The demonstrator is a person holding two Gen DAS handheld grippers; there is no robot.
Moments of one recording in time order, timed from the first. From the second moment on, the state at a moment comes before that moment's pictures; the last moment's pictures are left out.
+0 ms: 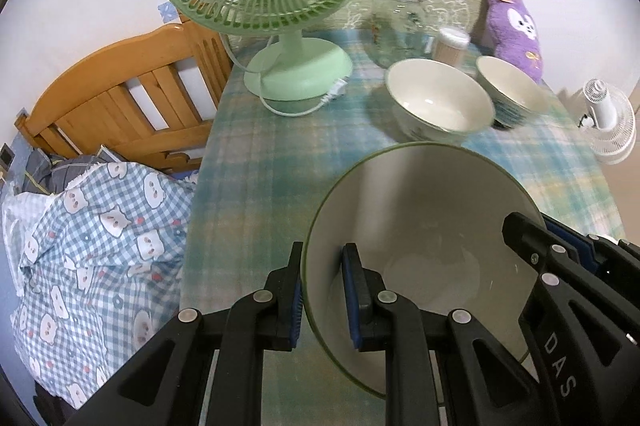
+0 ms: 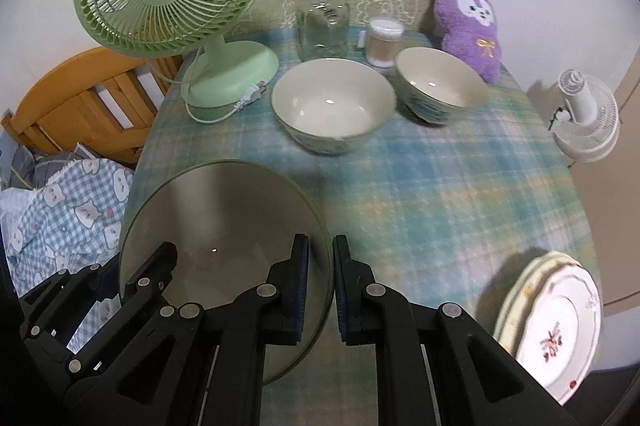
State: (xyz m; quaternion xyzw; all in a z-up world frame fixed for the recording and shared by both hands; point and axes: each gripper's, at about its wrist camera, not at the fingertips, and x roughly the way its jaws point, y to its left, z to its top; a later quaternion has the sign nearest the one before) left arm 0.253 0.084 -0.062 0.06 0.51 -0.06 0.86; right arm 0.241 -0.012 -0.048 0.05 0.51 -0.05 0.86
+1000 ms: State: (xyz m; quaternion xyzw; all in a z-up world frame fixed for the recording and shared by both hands) left arm 0.123 0.006 -0.104 0.05 0.53 -0.01 0.85; right arm 0.114 -0.102 -0.100 0.04 0.54 -0.01 0.84
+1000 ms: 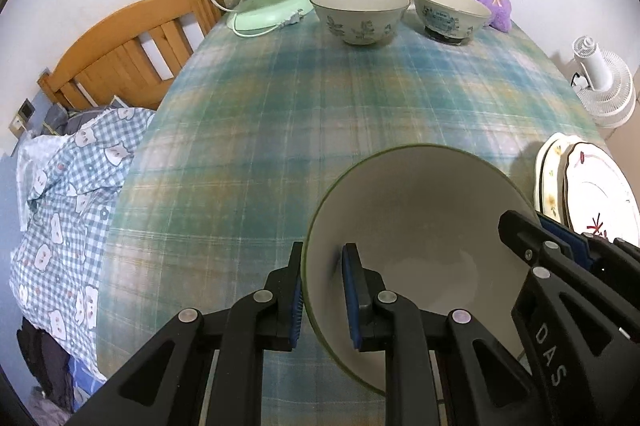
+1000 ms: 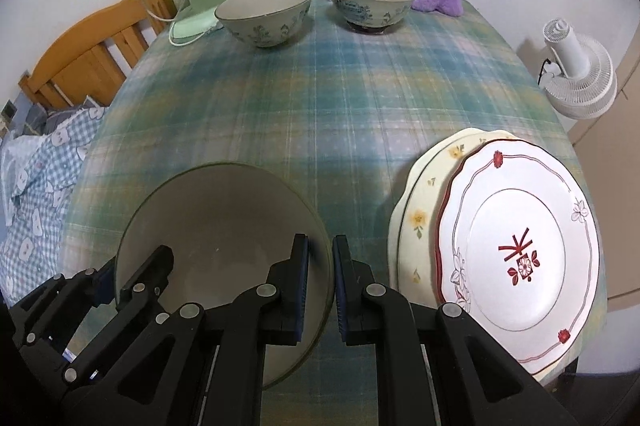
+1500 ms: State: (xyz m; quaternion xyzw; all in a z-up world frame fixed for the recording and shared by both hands) left arm 0.121 0.003 -0.099 0.05 0.54 -0.02 0.84; right arm 0.117 -0.103 -0.093 0.02 0.55 0.00 0.84
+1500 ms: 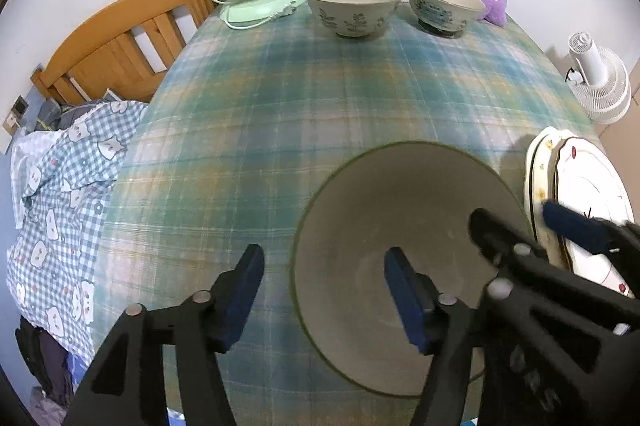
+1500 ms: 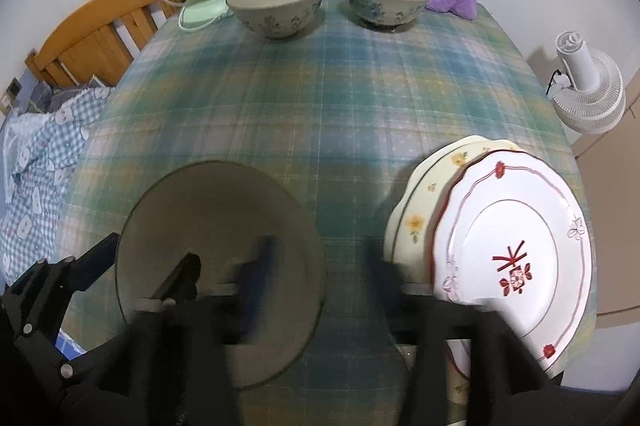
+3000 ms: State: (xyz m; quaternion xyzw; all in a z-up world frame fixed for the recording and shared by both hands) left arm 0.337 0.018 -0.016 0.07 0.46 -0.02 0.89; right arm 0.328 -0.102 -0.007 0.04 0.47 -0.01 0.88
